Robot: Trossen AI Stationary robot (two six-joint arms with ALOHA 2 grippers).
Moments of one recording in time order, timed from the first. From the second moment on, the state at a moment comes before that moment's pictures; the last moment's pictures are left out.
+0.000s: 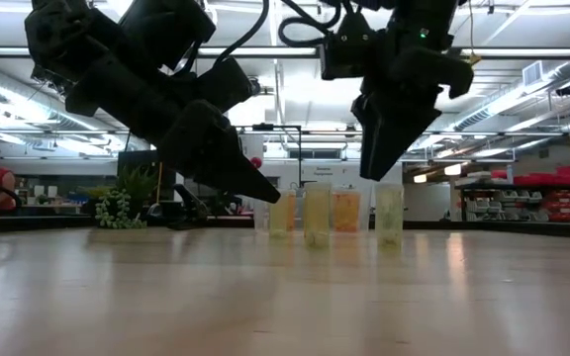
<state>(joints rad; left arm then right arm) -0.21 1.76 0.68 0.53 -0.32 -0.11 0.22 1.79 1.27 -0.75 0.20 0.19</state>
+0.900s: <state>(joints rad) -0.21 1.76 0.68 0.52 -0.32 -0.11 0.22 1.81 1.24 -0.77 0.20 0.21</state>
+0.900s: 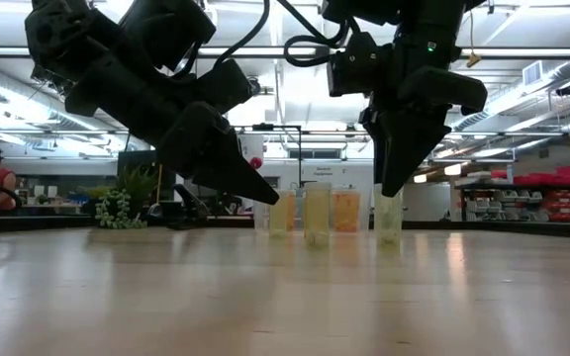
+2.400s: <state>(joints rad) -0.20 1.76 0.68 0.58 -0.36 -0.01 0.70 1.56 1.29 -1.08 0.18 1.13</state>
